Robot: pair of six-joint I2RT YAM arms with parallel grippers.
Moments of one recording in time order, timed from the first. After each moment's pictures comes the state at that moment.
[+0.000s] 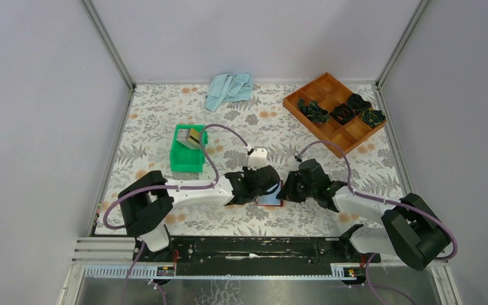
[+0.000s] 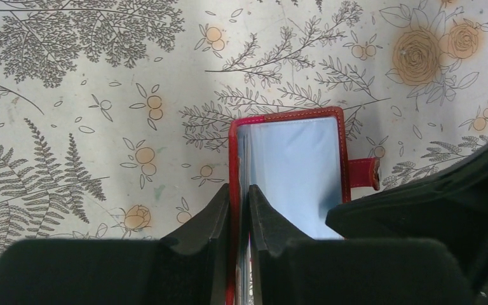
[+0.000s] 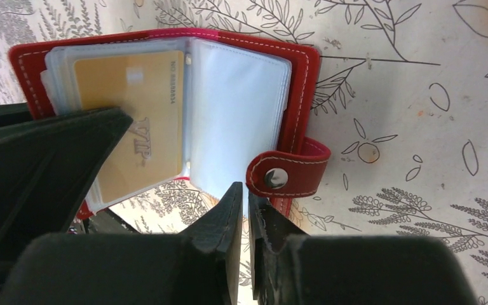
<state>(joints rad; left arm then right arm) -1.11 1.66 0.98 -0.28 -0.52 -0.84 0.62 1.24 0.39 0.04 -0.24 0.79</state>
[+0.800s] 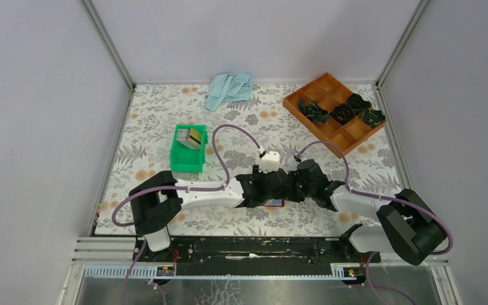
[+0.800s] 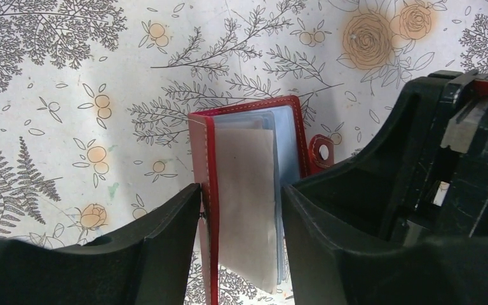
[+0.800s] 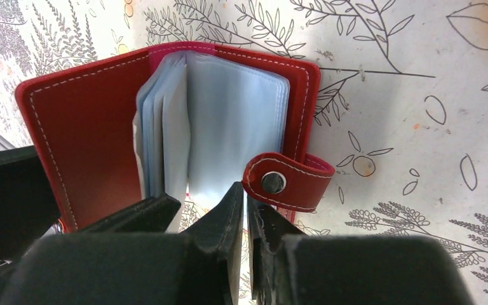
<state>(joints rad) -1.17 1.75 1.10 -0.33 -0.55 -0.84 0.63 1.30 0.39 0.08 -0.22 0.80</state>
